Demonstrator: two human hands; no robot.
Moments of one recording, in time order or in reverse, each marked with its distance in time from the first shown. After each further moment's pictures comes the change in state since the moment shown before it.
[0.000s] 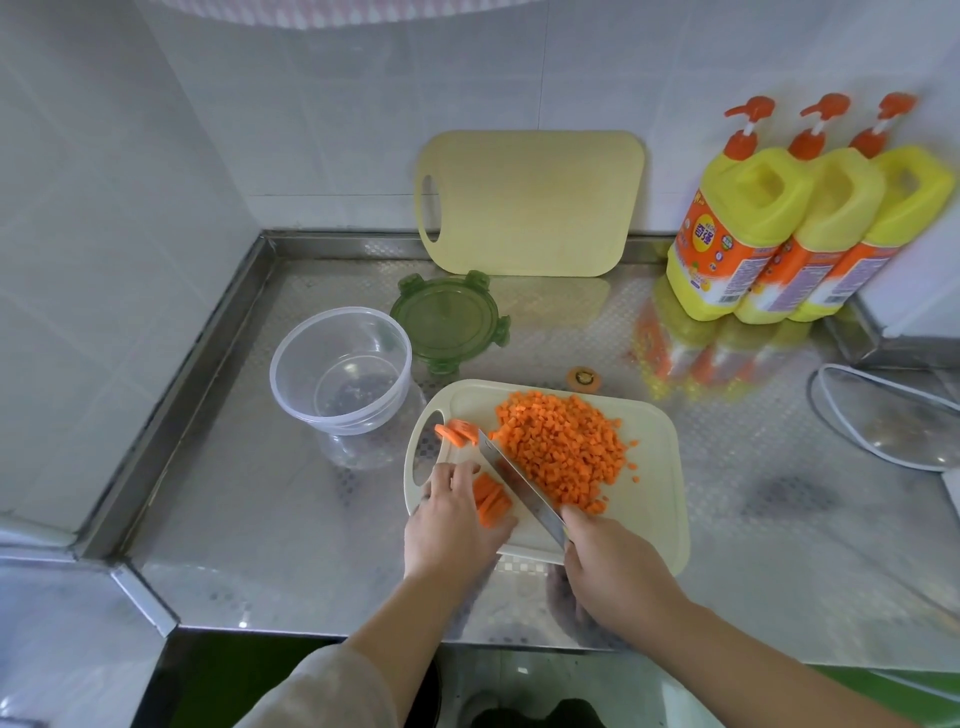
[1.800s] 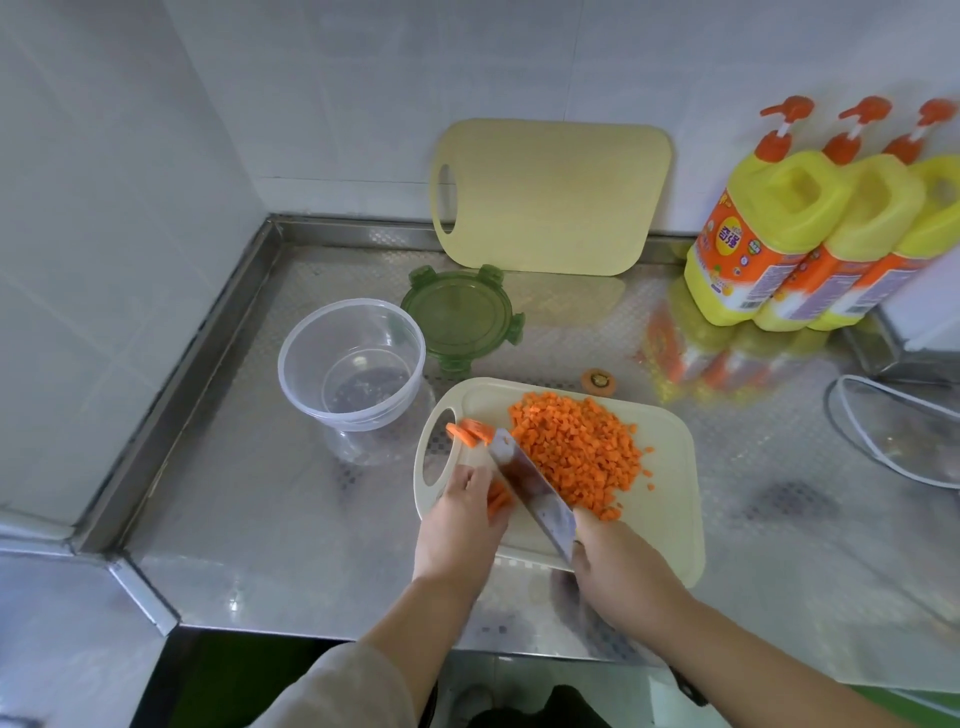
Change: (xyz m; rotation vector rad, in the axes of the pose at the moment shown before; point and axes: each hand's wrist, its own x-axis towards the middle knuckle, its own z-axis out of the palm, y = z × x) left_hand 0.011 -0.009 0.006 -0.154 0.021 0.042; right_hand 0.013 -0.008 -0.002 -0.020 -0.083 0.100
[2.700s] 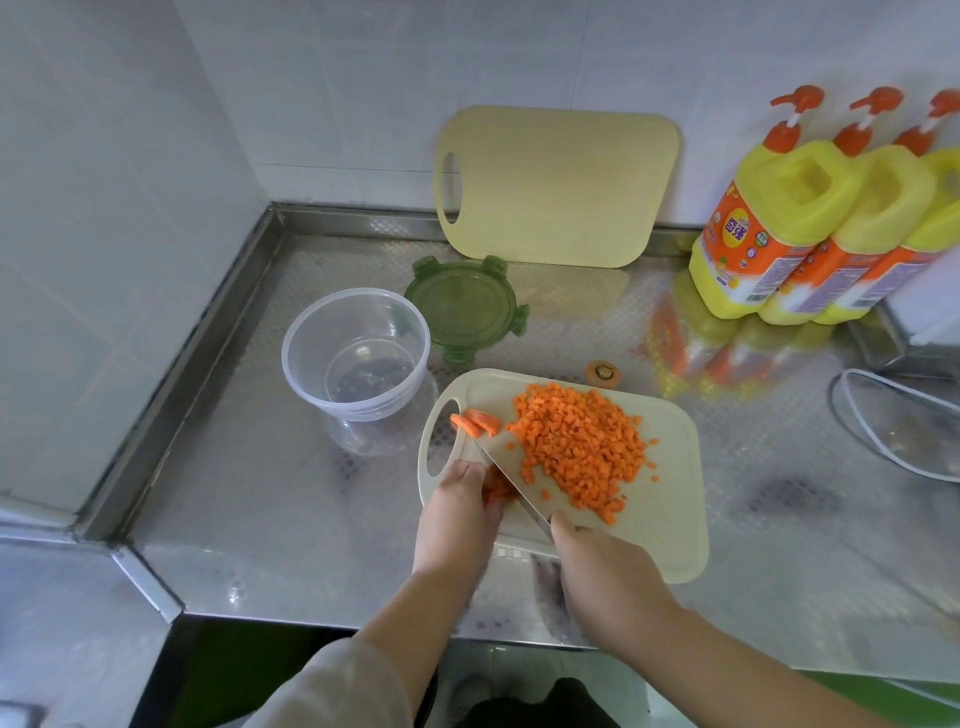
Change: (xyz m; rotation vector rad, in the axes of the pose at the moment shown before) left_hand -0.001 -0.010 0.002 -0.164 0.052 -0.017; right_hand -0.007 -0.018 0.012 -0.272 -0.011 -0.100
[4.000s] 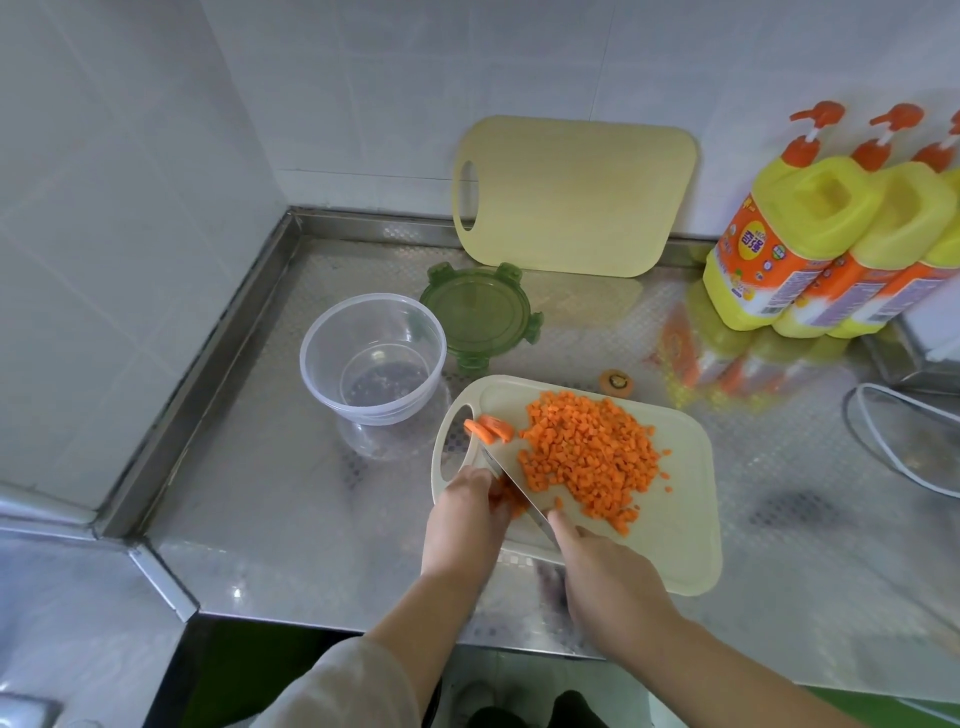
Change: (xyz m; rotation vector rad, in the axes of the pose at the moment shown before) left_hand 0.004 0.003 -0.009 -0.025 -0.010 -0.062; right_hand 0.007 -0.009 0.006 0.053 0.032 0.044
